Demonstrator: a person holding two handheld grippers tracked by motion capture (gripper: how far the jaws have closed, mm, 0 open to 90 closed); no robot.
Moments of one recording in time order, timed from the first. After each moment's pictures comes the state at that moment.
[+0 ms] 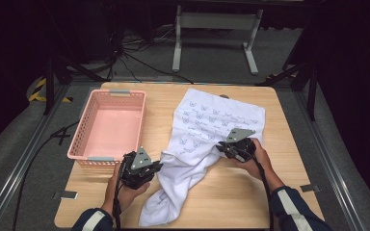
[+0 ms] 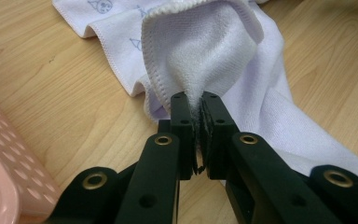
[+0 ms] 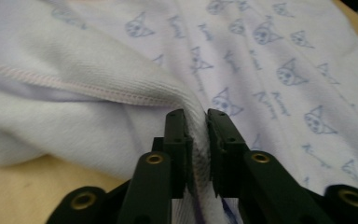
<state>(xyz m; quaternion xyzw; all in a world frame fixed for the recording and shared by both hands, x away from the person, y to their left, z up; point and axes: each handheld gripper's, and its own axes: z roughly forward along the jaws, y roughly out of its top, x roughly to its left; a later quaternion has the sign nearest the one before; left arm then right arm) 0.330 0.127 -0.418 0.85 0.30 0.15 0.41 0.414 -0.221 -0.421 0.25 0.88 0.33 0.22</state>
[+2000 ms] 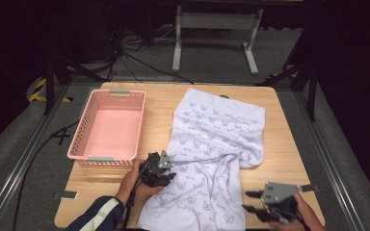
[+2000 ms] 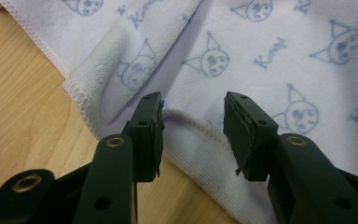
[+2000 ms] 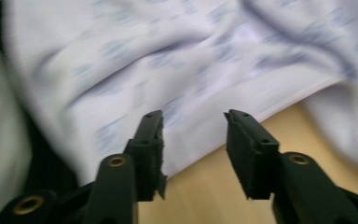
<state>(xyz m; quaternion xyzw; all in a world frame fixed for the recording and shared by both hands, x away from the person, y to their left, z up) 0.359 0.081 -0.455 0.92 0.23 0.13 0.30 0.264 -0.277 -0.407 0.21 0.91 0.34 0.15</state>
